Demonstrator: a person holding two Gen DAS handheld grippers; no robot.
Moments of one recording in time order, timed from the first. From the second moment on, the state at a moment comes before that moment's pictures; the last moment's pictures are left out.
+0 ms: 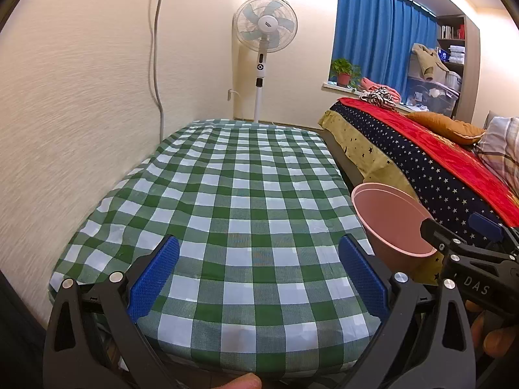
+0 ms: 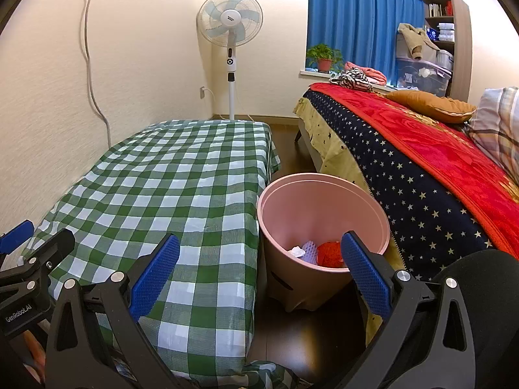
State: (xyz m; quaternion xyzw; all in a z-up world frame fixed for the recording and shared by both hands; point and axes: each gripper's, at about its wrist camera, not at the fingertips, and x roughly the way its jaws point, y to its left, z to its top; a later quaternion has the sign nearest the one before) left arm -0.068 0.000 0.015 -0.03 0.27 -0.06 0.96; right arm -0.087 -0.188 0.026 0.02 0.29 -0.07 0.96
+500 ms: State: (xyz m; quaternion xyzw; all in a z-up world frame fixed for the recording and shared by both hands) left arm -0.070 -0.003 0.015 -0.03 0.27 -0.06 0.96; right arm -0.086 -0.189 0.027 0.02 0.29 -0.07 0.96
